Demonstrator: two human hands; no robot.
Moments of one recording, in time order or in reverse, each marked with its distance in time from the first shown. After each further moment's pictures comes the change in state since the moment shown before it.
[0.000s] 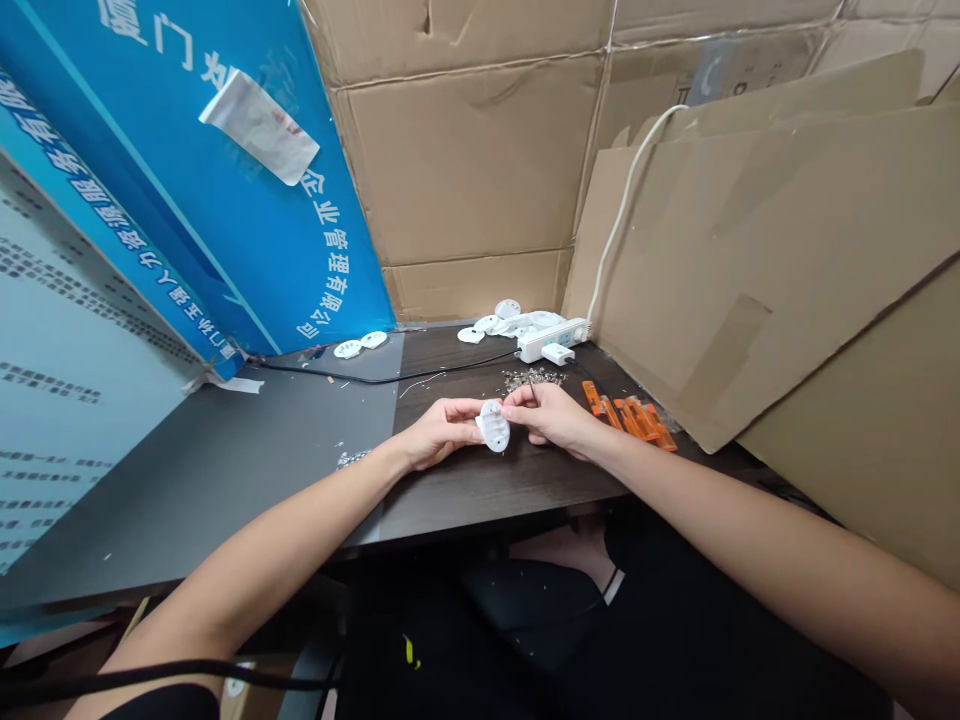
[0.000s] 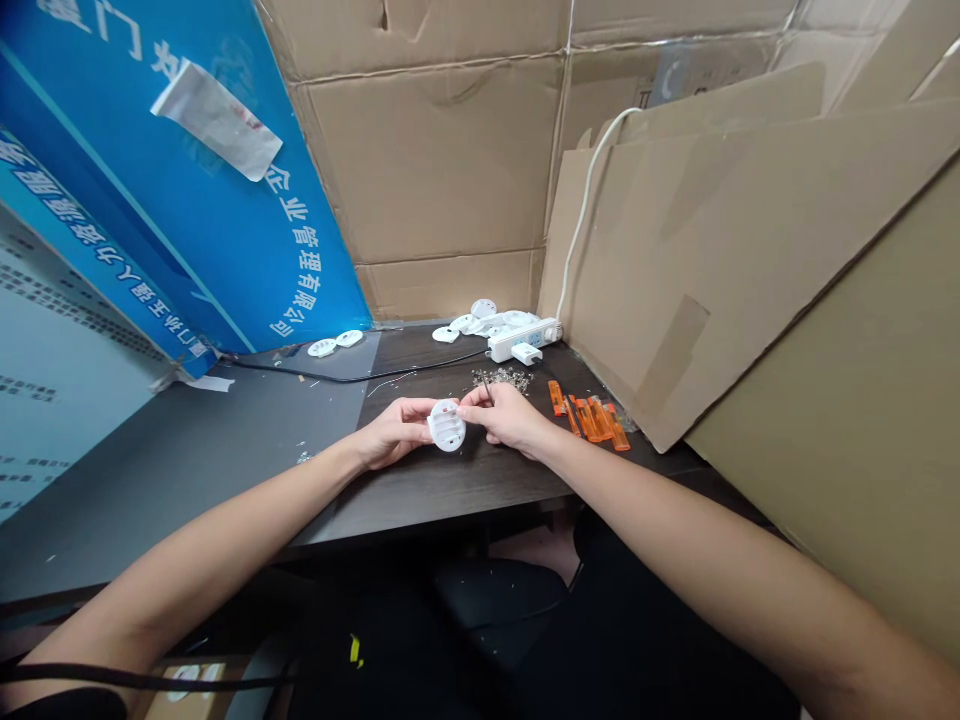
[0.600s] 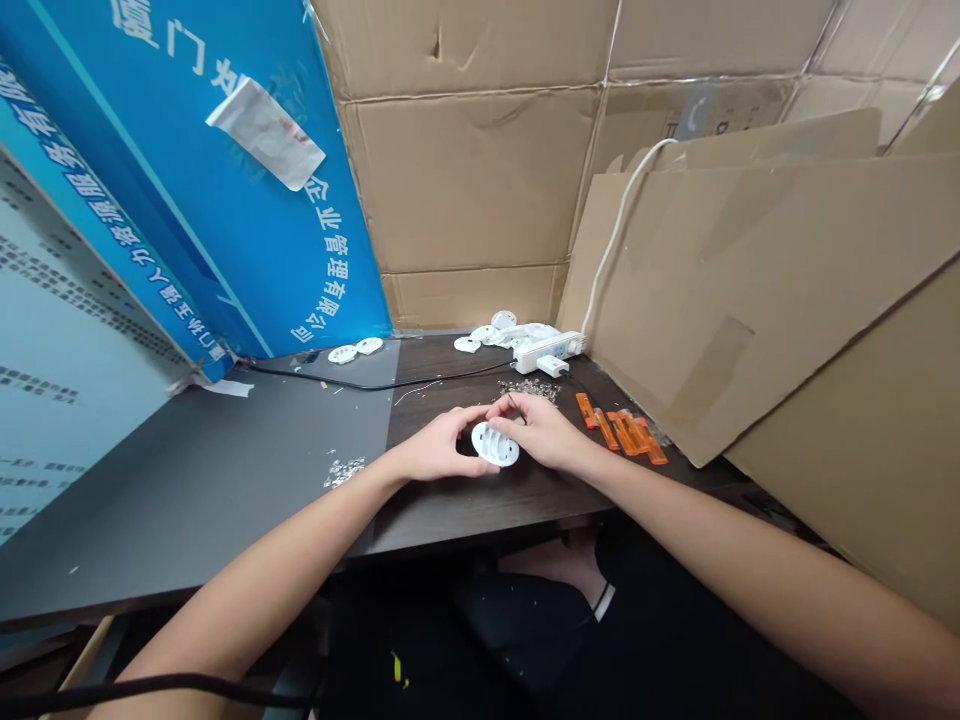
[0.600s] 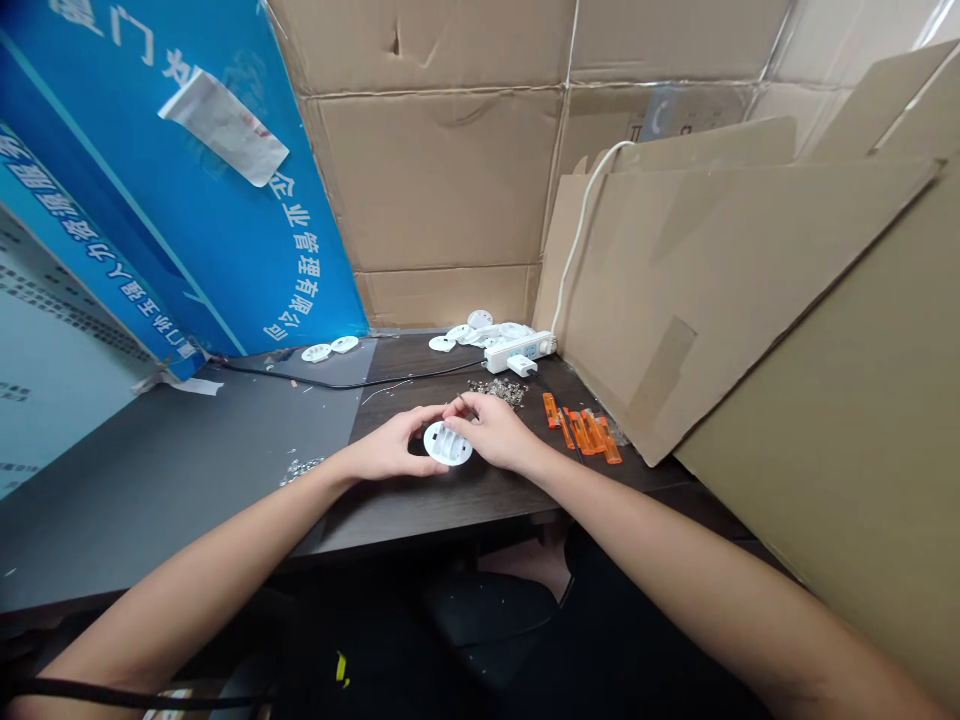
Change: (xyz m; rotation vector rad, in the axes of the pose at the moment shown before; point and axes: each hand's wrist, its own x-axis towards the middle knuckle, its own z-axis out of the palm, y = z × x) left_hand -0.006 0.013 0.005 0.839 -0.087 0.230; right_hand -0.002 -0.005 0.010 -0.305 0.040 -0.269
